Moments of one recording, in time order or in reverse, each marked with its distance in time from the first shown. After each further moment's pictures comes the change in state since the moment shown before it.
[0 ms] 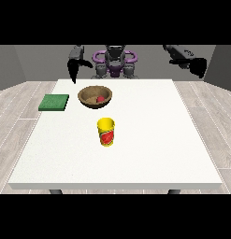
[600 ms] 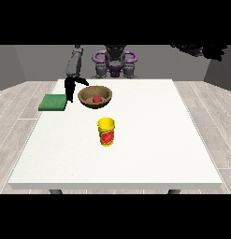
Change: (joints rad) left arm -0.147 0.190 0.019 -0.061 0.032 -0.034 0.191; right arm -0.095 -0.029 -0.106 0.446 -0.067 0.128 -0.263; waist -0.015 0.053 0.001
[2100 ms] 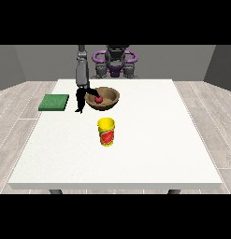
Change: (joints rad) left arm -0.159 0.099 0.003 -0.076 0.116 -0.060 0.184; right arm -0.226 0.043 -0.059 0.355 0.027 -0.159 -0.194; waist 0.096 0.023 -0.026
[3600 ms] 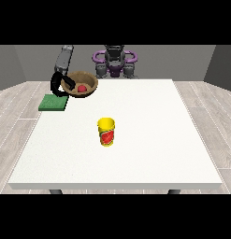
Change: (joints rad) left arm 0.176 0.150 0.104 0.269 -0.011 -0.092 -0.173; right arm -0.096 -0.271 0.150 -0.126 0.244 -0.055 0.658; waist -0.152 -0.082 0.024
